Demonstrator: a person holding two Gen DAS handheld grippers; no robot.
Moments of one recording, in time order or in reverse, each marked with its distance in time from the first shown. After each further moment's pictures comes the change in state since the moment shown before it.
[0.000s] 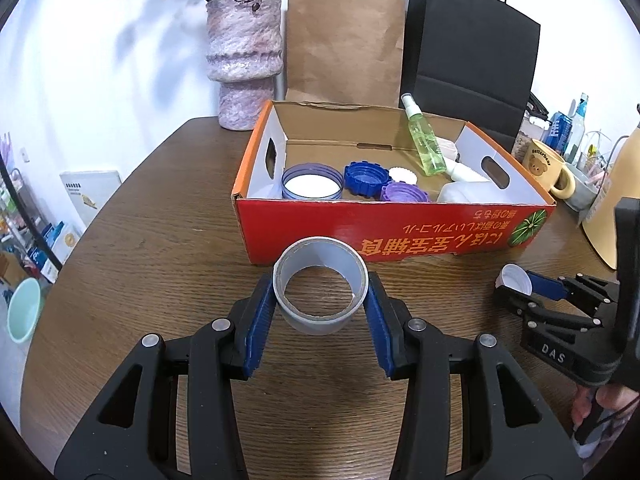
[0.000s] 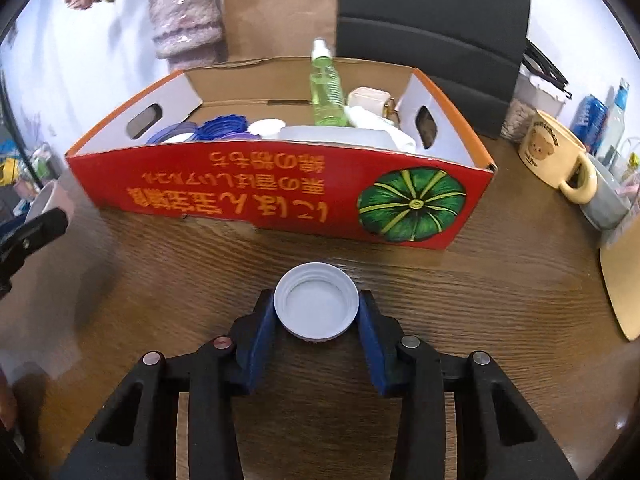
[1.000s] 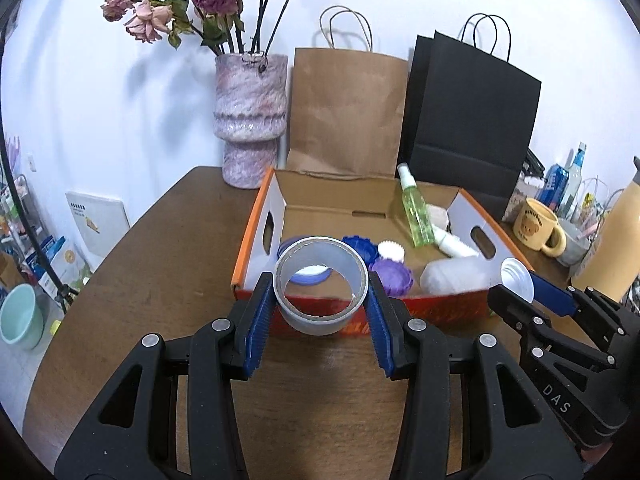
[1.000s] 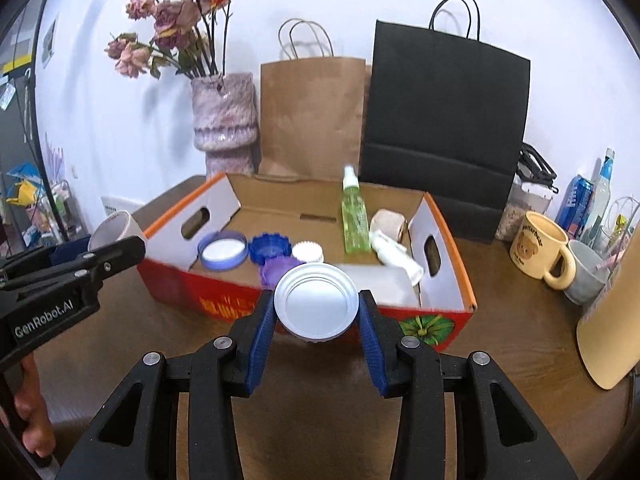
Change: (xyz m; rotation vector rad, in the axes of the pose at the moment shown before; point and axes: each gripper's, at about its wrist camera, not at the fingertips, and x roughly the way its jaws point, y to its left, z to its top) left arm -0.023 -0.009 0.044 -0.060 -0.155 -0.001; right arm -0.065 0.030 0.043 -0.008 -0.306 0.015
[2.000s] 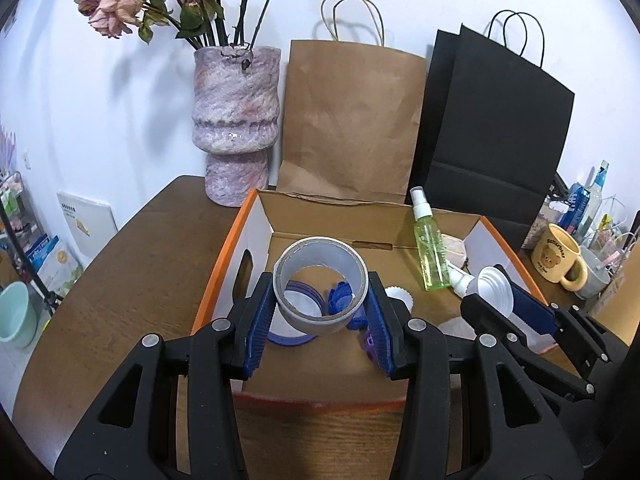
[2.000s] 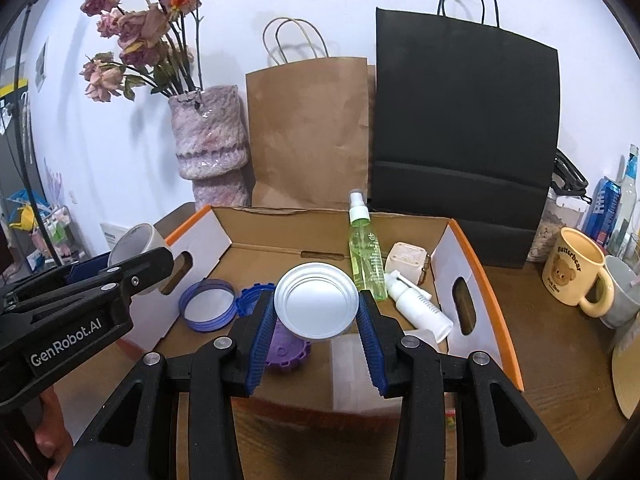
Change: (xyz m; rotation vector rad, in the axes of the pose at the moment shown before) left arm 0.069 -0.013 0.039 -0.029 0.008 0.024; right arm 0.071 -0.014 0.035 0.040 -0.021 0.038
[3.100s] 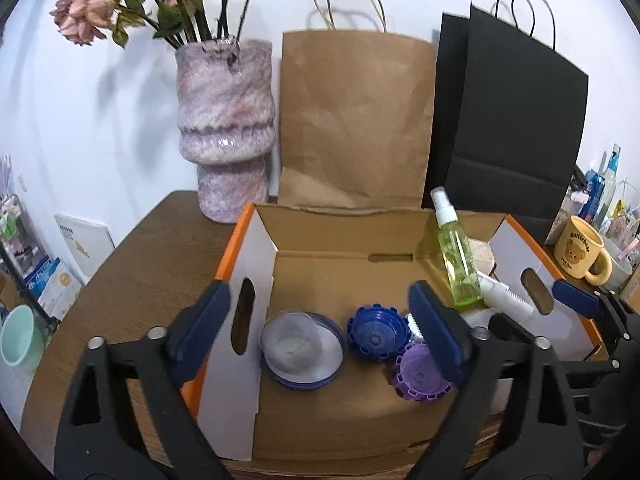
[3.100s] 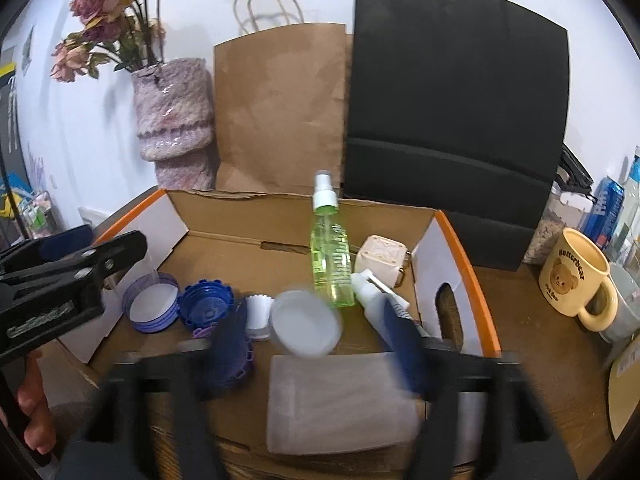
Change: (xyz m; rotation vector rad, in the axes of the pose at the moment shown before) left arm 0.036 0.005 0.010 0.064 -0.028 0.018; right arm 0.038 -0.031 0.002 -0.005 0.045 -0.058
